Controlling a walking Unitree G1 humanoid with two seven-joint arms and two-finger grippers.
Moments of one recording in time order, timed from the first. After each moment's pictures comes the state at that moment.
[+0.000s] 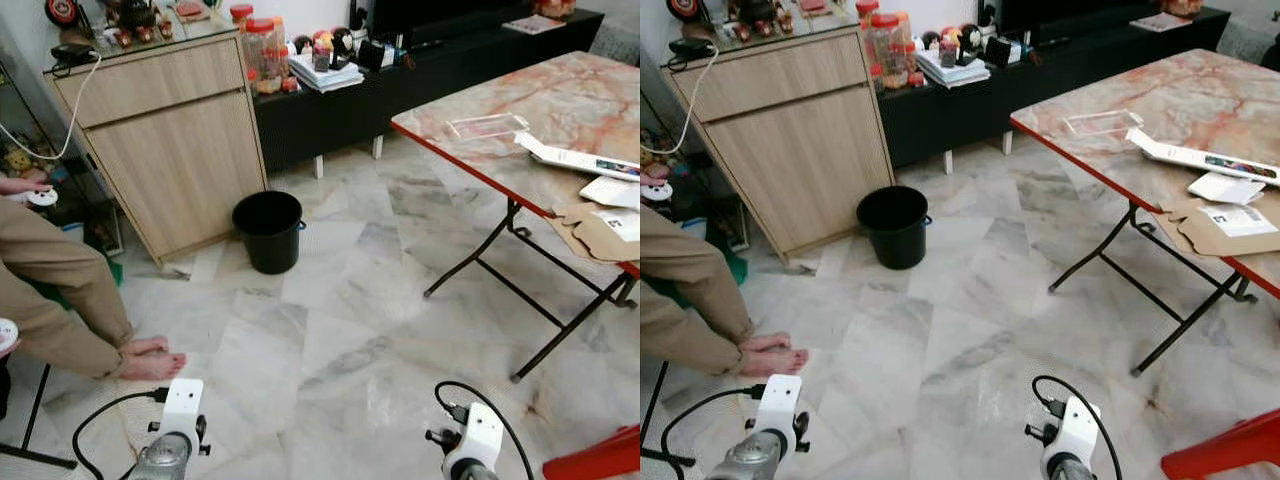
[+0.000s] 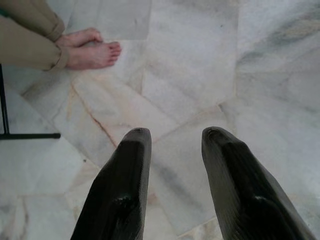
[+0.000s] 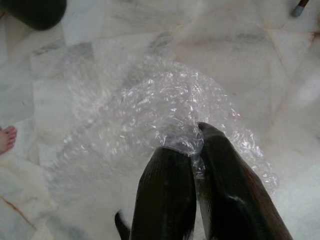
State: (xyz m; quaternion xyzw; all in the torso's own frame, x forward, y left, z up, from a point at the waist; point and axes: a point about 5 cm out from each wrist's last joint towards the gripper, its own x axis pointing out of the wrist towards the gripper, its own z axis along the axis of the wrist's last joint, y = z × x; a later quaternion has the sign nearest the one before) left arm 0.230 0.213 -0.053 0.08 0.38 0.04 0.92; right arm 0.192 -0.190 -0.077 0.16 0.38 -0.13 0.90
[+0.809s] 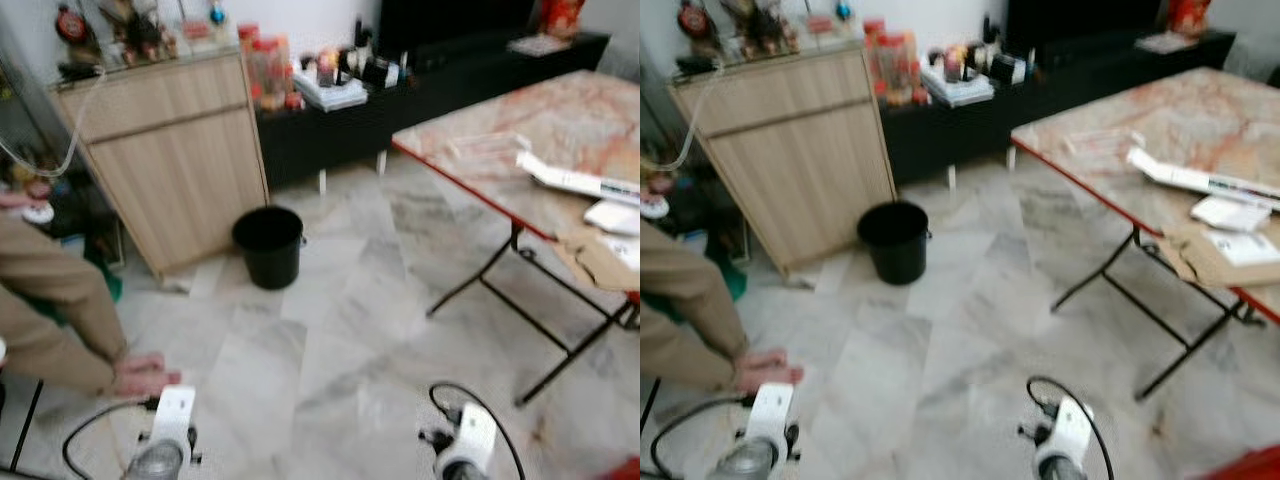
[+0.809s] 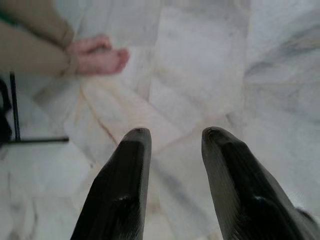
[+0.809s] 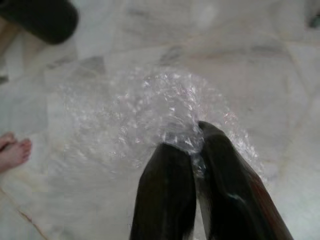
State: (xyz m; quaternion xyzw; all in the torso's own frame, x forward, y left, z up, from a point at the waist) left arm 0.224 0.221 -0.055 0.09 0.40 0.05 0.91; right arm 0.190 -0.182 -0.078 0.17 0.38 -0.12 0.90
